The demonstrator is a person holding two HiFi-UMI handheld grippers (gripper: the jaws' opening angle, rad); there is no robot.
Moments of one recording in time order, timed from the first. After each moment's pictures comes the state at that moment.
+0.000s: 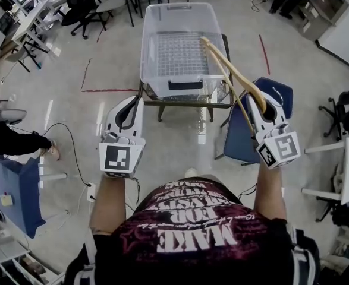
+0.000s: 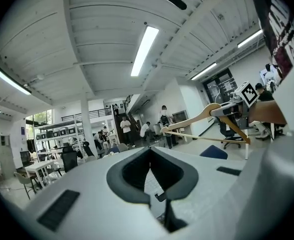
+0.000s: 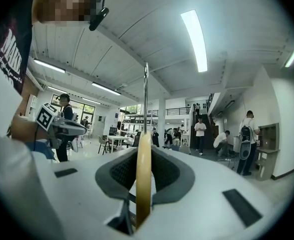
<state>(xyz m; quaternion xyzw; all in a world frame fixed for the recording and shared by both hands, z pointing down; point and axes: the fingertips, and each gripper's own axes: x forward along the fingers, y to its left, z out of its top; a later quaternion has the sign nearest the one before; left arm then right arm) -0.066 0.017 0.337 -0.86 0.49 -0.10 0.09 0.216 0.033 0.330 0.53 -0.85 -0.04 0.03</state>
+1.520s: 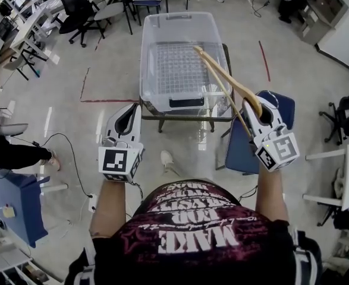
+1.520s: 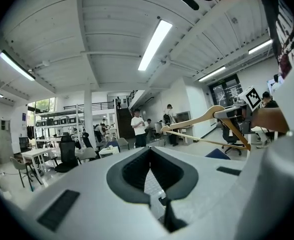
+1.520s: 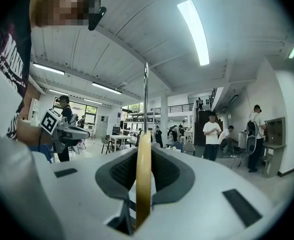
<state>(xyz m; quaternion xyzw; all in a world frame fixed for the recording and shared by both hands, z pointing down) -0.080 -0.057 0.361 -0.86 0.49 -0.09 0.04 0.205 -0.036 0.340 0.51 -0.86 -0.02 0.04</state>
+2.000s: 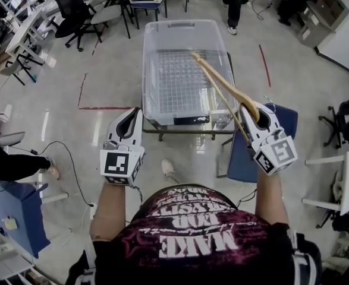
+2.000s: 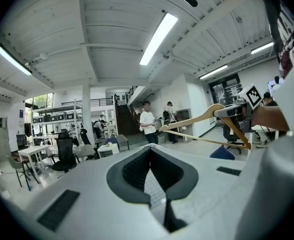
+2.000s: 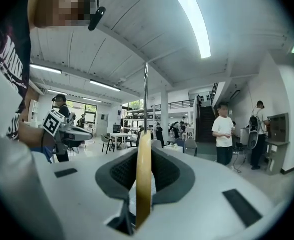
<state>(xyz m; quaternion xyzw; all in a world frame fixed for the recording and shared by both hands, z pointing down) -0.092 -0.135 0.378 -0.87 0.48 -0.11 0.02 0.185 -0.109 0.354 0.50 -0.86 0.00 0.05</state>
